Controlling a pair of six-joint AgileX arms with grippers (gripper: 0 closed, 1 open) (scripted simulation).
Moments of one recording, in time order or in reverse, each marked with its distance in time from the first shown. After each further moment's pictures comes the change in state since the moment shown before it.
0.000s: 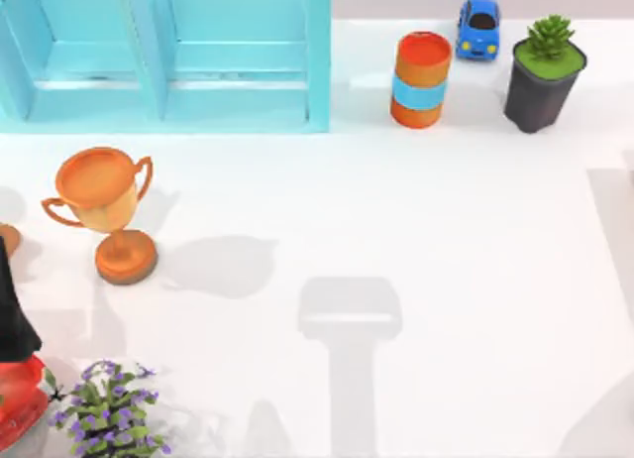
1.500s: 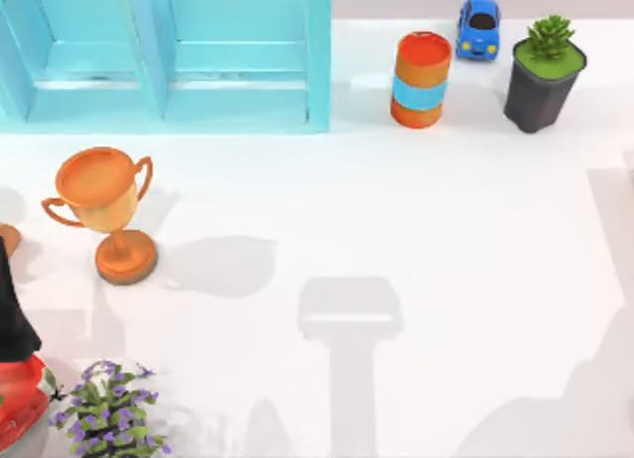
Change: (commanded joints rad) left arm 0.000 0.000 0.000 0.000 0.000 0.000; right arm -0.002 -0.109 0.287 -0.396 0.000 -0.003
